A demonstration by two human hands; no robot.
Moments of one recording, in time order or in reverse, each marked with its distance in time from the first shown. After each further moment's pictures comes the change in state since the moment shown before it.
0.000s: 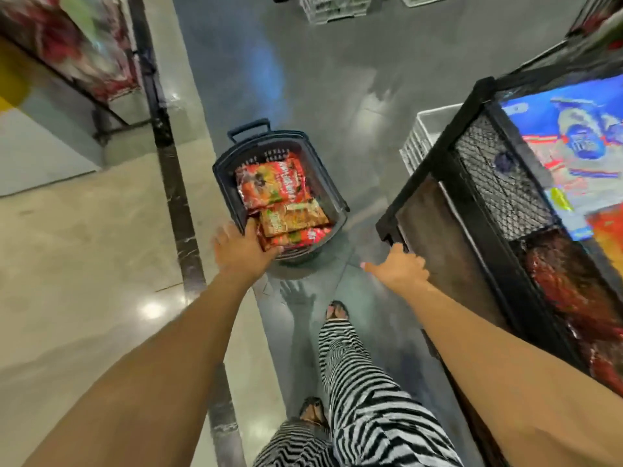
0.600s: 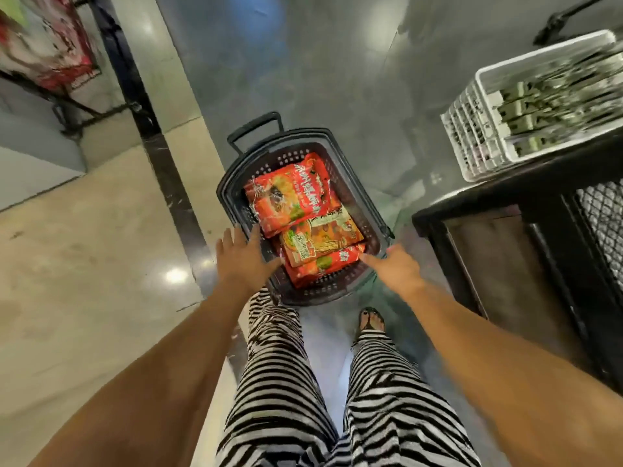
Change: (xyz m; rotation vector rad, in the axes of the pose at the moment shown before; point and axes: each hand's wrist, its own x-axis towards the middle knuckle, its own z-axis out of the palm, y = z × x) left_hand 0.247 -0.035 -0.034 0.072 -0.187 0.098; right_hand 0.199 -0.179 0.005 0.352 -0.248 0.132
